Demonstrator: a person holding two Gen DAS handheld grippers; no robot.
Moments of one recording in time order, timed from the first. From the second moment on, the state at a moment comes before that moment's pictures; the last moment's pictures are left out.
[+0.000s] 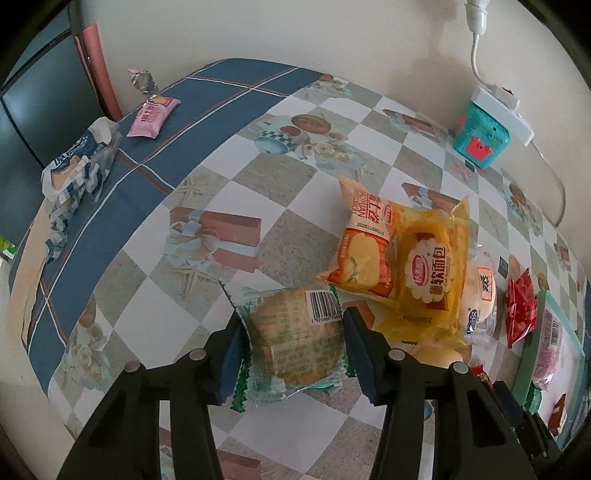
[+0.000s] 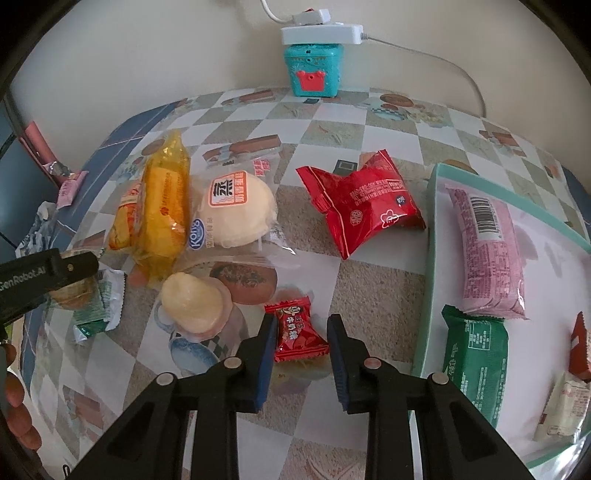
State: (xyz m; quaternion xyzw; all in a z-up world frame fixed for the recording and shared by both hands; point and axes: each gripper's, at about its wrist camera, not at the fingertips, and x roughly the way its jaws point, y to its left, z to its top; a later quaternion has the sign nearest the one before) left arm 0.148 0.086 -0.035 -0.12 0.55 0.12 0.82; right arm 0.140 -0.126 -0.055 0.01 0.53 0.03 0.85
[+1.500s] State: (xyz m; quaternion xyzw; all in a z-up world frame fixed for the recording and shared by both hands) left arm 0.134 0.001 0.063 -0.09 0.46 0.06 0.88; right arm 0.108 -0.260 0.028 0.10 0.47 -0.13 0.87
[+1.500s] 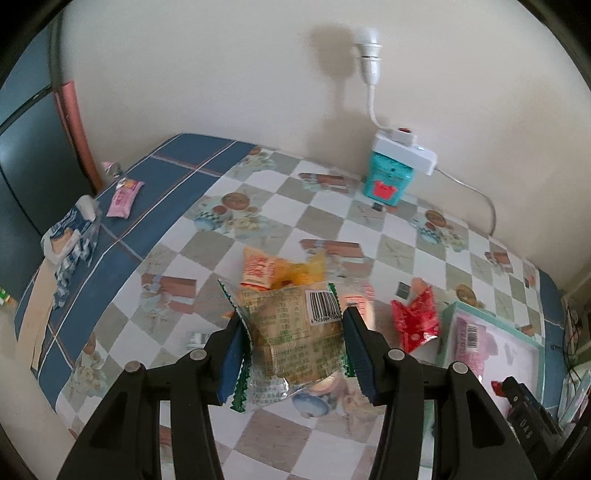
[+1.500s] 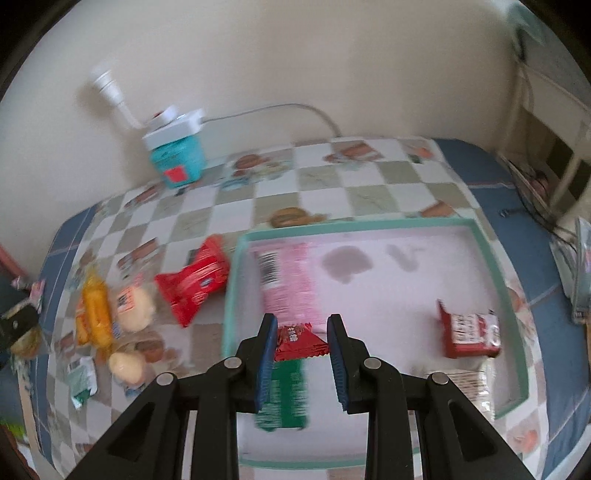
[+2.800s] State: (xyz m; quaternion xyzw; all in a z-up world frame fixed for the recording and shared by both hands) left arm 0.119 -0.224 0.018 0.01 0.54 -0.21 0.82; right arm 0.067 -0.388 0.015 0.20 0.46 -0.25 0.82
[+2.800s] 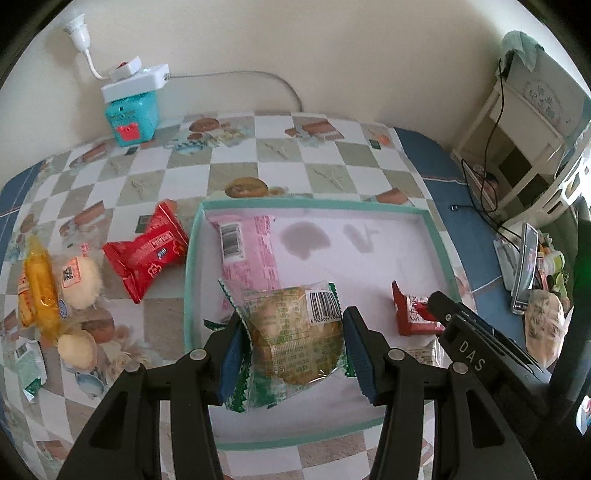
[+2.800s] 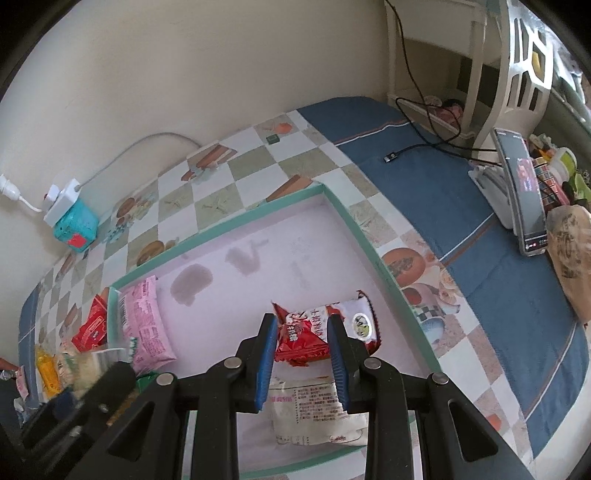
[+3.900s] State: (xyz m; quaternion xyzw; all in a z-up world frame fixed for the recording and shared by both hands) left arm 0.143 -0.155 -0.001 -0.03 0.58 -0.09 0.81; right arm 0.082 -0.362 0.004 0.19 0.50 -0.23 0.81
